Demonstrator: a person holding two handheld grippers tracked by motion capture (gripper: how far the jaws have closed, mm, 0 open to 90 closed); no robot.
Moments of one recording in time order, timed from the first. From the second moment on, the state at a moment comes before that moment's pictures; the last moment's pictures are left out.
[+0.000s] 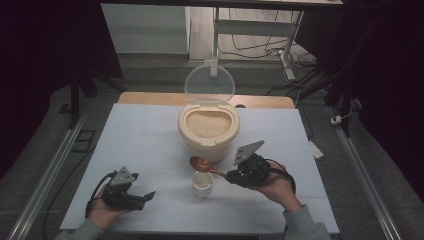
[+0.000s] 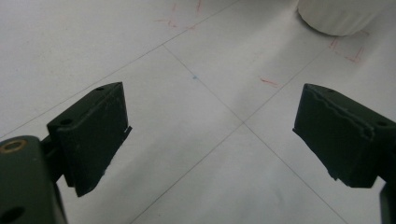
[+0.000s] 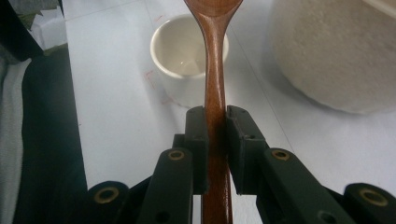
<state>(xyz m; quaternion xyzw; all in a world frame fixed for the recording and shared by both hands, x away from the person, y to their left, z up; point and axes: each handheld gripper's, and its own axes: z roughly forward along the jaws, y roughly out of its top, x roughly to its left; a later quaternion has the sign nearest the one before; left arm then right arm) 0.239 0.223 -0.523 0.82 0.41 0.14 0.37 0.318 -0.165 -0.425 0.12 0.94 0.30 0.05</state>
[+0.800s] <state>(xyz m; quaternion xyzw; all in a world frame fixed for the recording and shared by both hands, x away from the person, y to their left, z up) 0.236 0.211 -0.483 0.82 0.36 0.14 0.41 0.313 -0.157 -0.426 0.11 0.95 0.30 0.05</state>
